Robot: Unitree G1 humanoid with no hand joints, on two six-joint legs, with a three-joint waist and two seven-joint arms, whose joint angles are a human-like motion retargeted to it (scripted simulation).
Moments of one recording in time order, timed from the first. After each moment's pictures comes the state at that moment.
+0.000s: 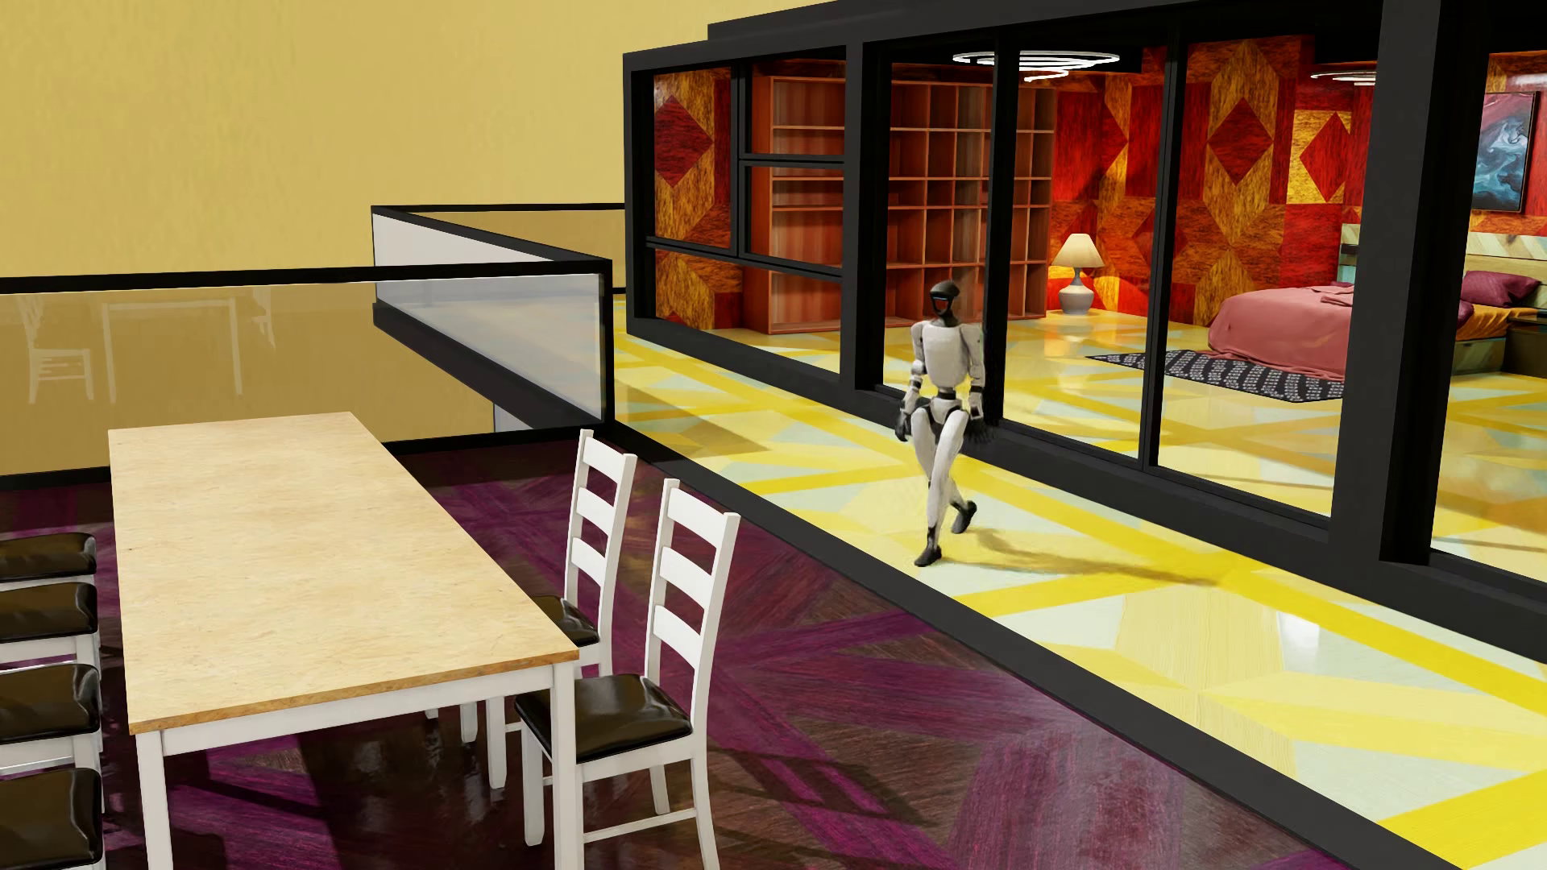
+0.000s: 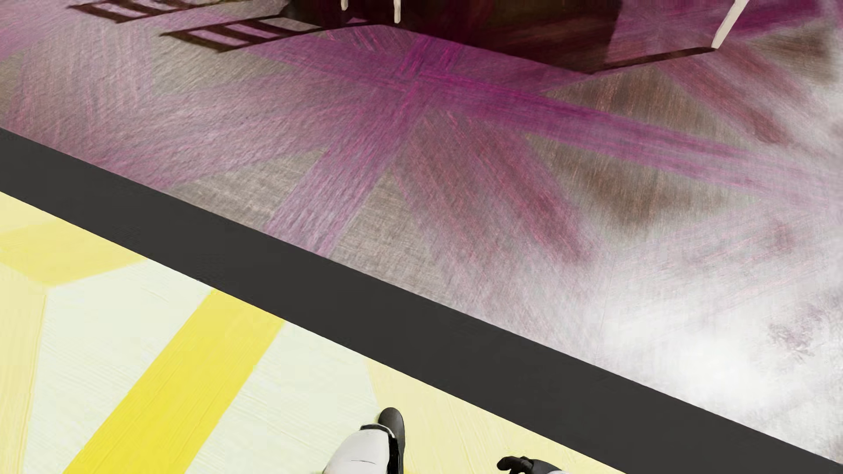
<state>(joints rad) -0.49 0.29 0.09 0.08 0.09 0.01 0.16 0.00 0.20 0.46 0.60 0.27 -0.06 0.13 -0.14 -0.04 -0.01 0.04 -0.09 0.14 0.15 0.79 0.94 1.56 -0.98 0.27 0.24 -0.17 0.08</state>
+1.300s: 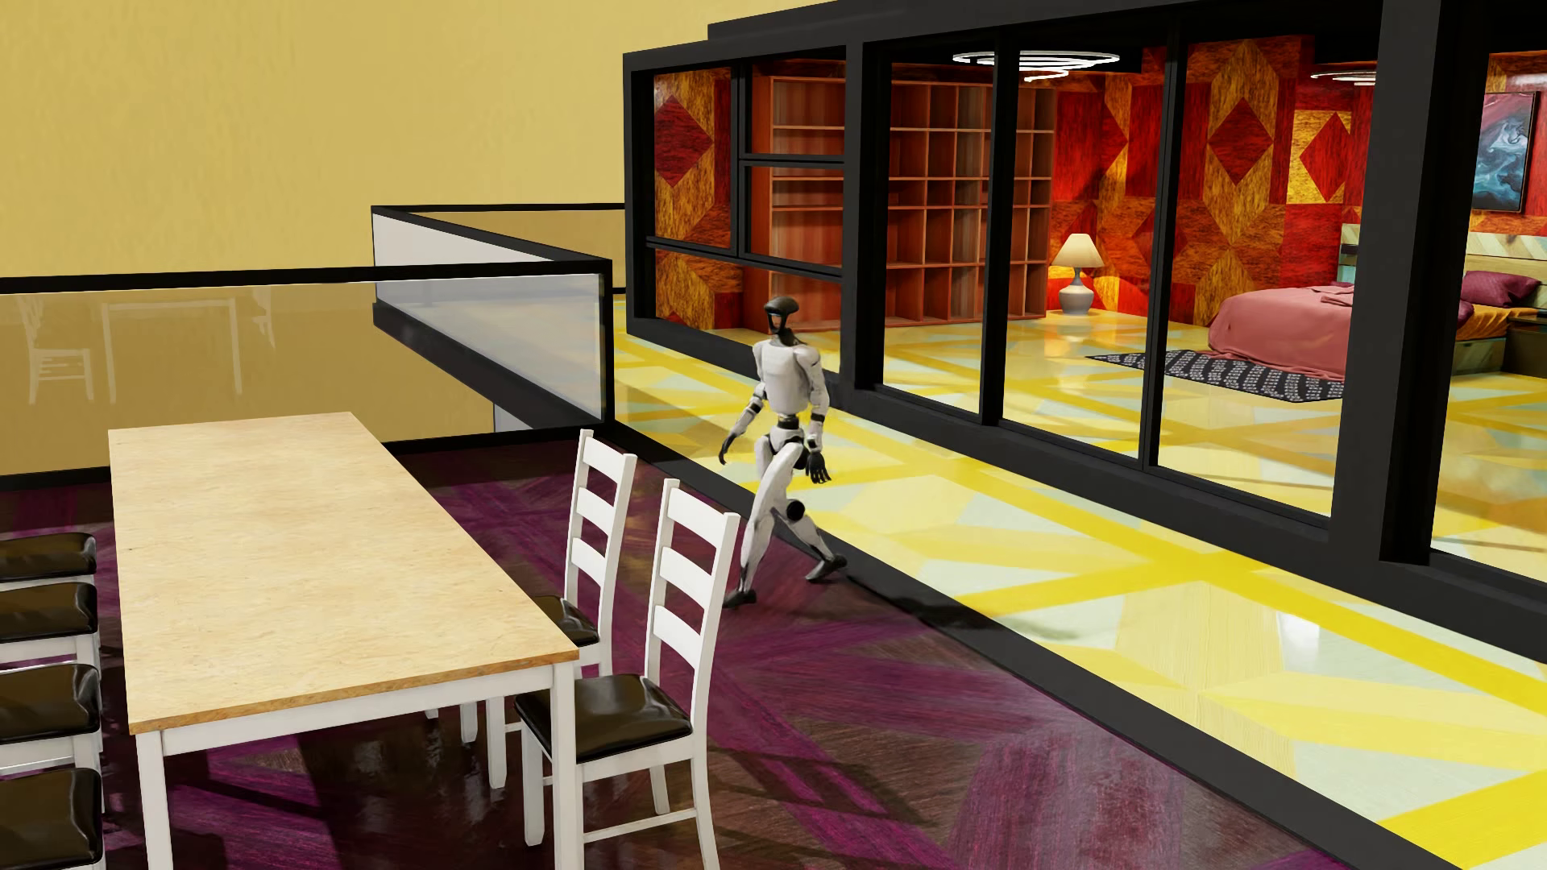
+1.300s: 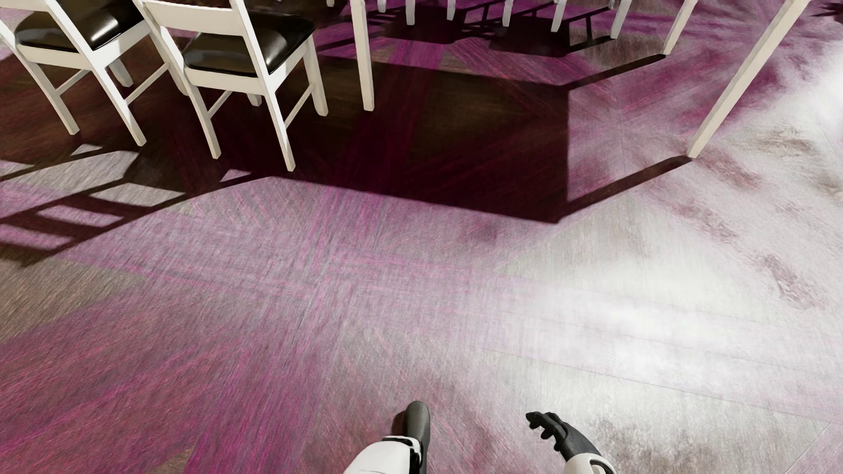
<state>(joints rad) -0.51 0.33 0.08 -0.02 0.12 0.05 0.07 -0.21 0.14 0.32 0.36 0.32 0.04 0.17 -0.31 0.01 -0.03 0.05 -0.07 0.17 -0.02 0.72 0.68 1.49 -0.85 0.23 0.13 -0.21 -0.03</state>
